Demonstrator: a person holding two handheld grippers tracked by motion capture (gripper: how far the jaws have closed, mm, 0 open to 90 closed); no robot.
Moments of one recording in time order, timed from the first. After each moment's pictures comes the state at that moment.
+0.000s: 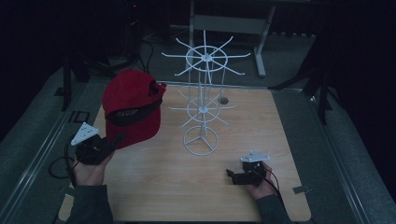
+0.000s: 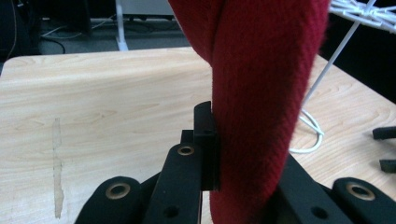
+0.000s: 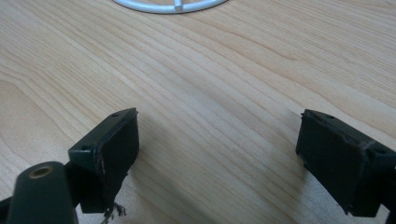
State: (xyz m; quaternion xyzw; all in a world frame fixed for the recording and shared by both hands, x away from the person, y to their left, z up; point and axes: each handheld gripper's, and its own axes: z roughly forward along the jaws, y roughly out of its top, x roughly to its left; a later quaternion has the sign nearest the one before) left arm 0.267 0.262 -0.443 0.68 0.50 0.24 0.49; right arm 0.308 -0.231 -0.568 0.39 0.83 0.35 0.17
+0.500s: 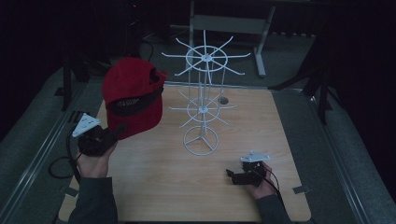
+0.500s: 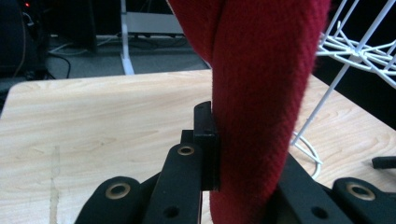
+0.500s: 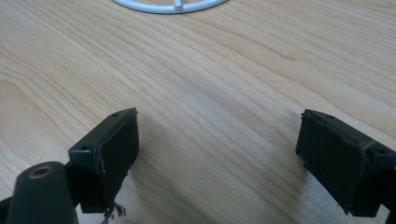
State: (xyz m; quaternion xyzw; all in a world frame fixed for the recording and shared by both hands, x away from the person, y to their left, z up) left arm 0.279 0.252 -0.421 0.66 0.50 0.26 0.51; right arm 0.308 -0.231 -0.568 0.39 0.83 0.35 0.17
